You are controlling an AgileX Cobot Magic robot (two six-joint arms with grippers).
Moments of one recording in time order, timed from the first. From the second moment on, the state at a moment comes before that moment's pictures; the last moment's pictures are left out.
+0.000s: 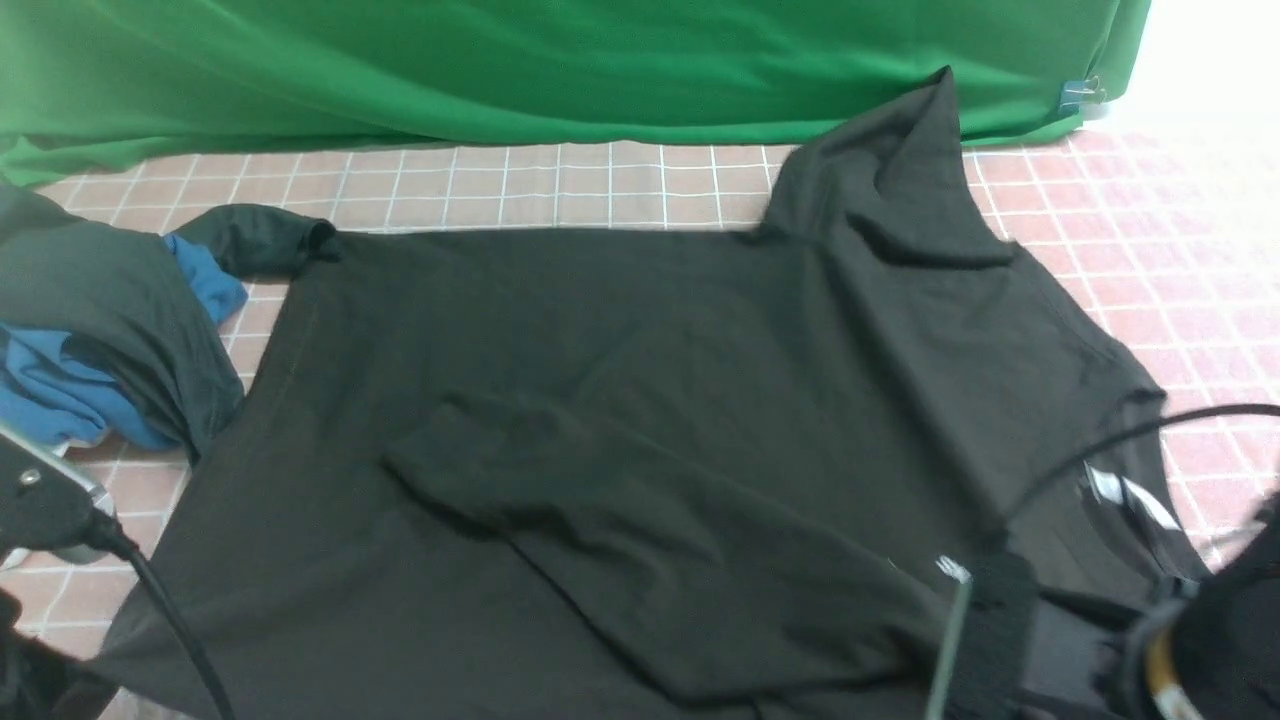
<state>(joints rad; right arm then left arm) 0.80 1.28 -0.72 -0.07 1.11 -0.22 -0.09 0.76 -0.63 0.03 1.11 0.41</state>
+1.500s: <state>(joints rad) 0.80 2.23 -1.97 0.08 0.93 -0.24 -0.09 0.75 -0.63 0.05 1.22 0.41</state>
